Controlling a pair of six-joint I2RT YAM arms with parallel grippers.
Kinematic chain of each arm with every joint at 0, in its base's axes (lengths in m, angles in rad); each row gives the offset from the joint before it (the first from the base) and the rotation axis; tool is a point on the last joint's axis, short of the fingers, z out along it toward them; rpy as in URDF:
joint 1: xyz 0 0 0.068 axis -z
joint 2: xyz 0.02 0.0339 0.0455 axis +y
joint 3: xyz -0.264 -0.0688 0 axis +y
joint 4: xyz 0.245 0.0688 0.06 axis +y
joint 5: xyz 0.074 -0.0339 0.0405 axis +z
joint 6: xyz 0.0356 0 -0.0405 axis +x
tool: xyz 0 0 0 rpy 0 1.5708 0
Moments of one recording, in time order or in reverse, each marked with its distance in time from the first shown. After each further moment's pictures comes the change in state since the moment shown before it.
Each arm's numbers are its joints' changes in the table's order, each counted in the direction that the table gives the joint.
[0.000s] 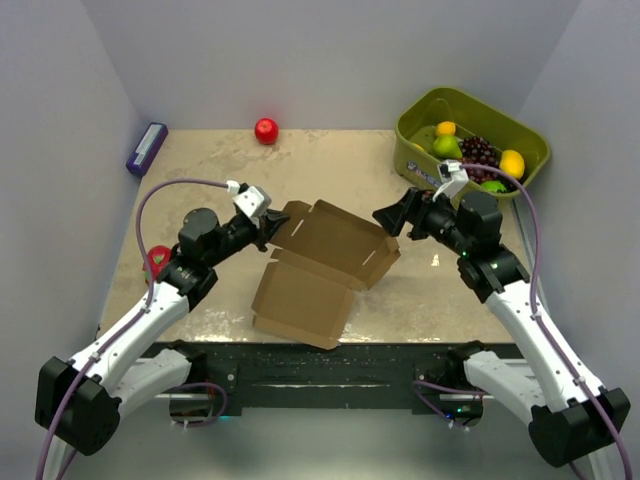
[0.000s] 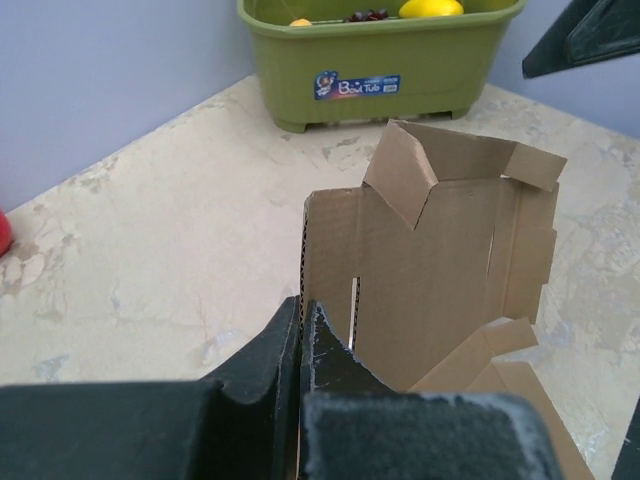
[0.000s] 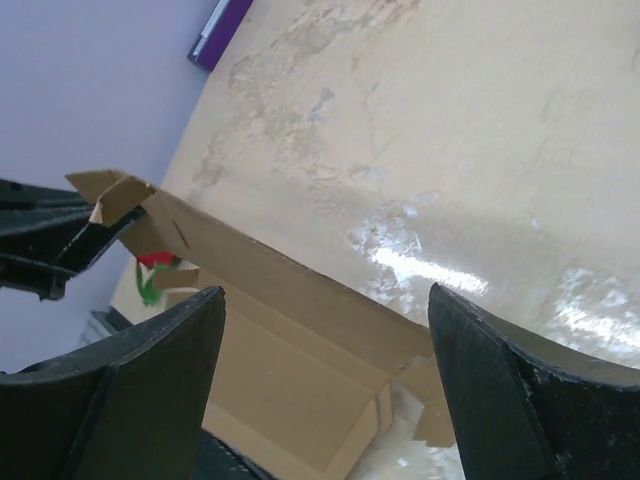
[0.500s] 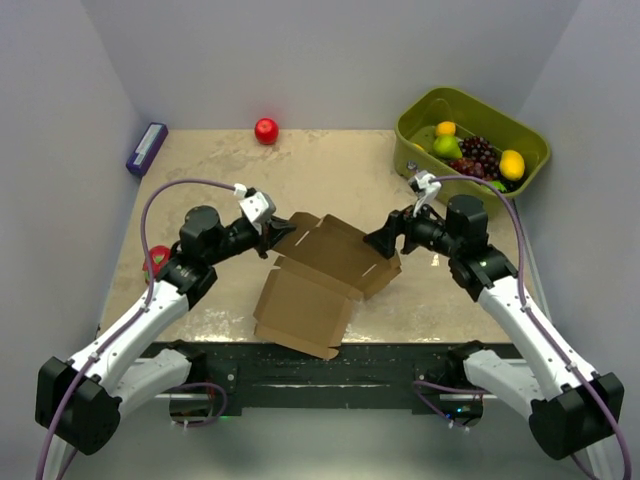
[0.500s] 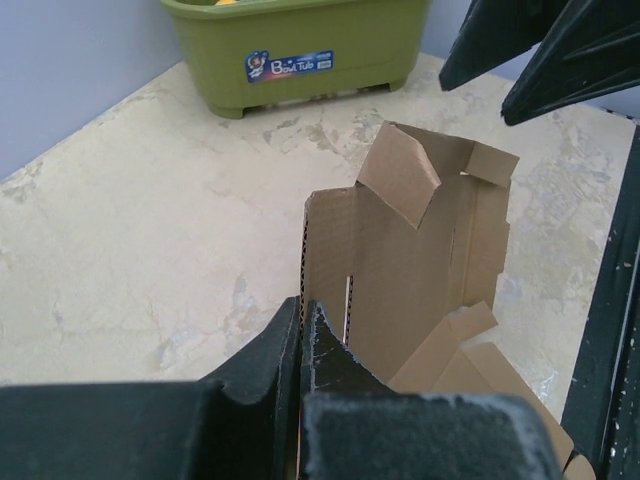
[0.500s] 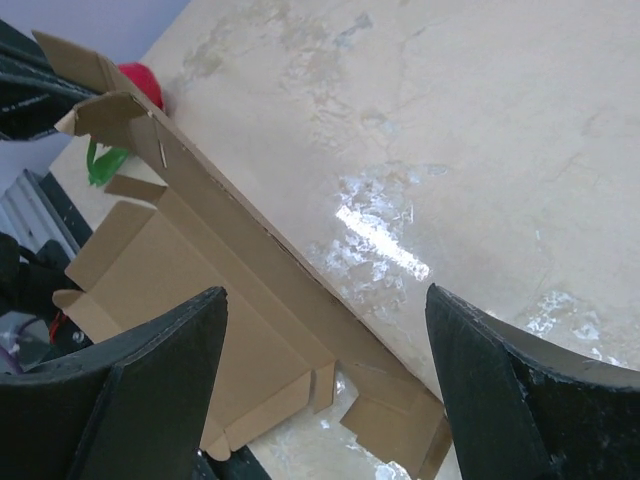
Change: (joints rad) left arm 0.000 0.004 -0.017 0.074 -0.150 0.029; right arm -0.010 0.003 0.067 -0.014 0.192 -0.336
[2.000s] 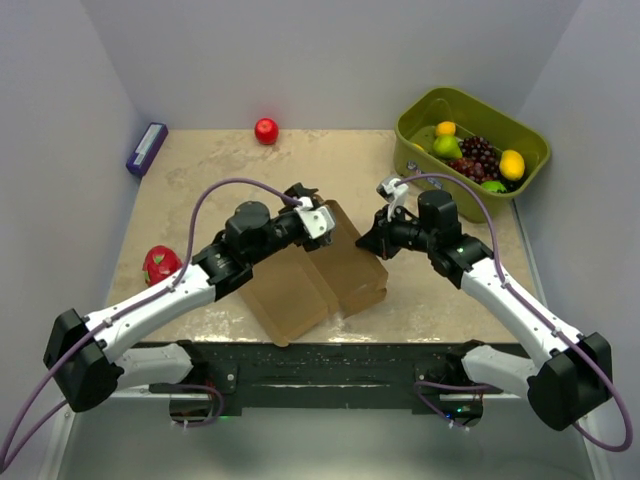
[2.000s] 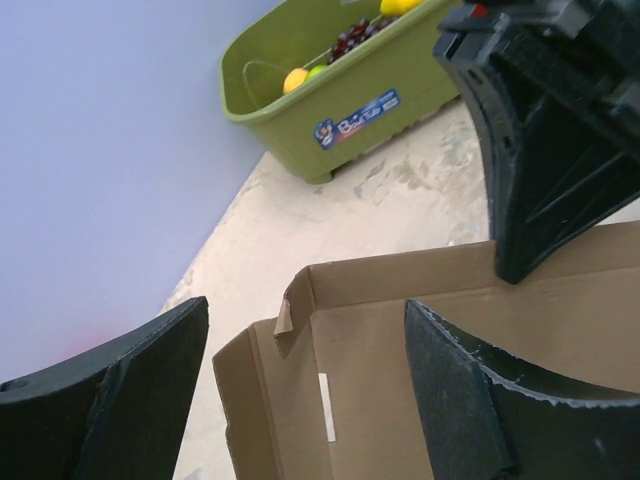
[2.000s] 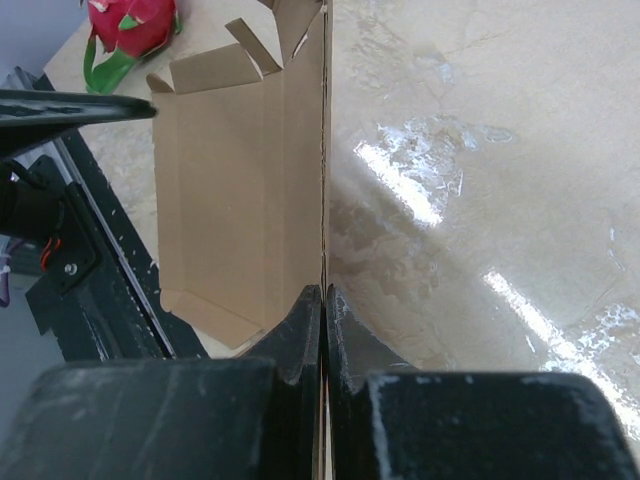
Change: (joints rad) left arm 0.330 0.187 -0.203 -0.028 0.406 0.442; right arm -0.121 0.175 -0.041 0.026 0.025 -0.106
